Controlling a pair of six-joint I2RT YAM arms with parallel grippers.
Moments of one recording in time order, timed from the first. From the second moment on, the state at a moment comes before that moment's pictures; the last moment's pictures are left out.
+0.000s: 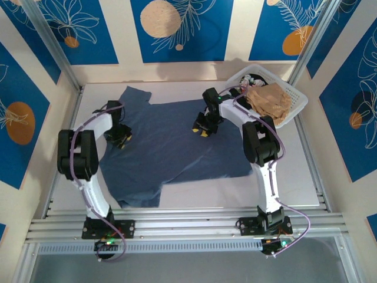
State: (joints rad) left arm -0.03 2.00 1.39 -0.82 0.04 -1.00; right arm 0.40 2.24 1.80 -0.90 -0.38 0.73
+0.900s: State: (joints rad) left arm 0.06 2.10 1.83 -0.94 0.02 -0.78; right arm 0.33 2.53 2.29 -1.01 -0.49 0.70
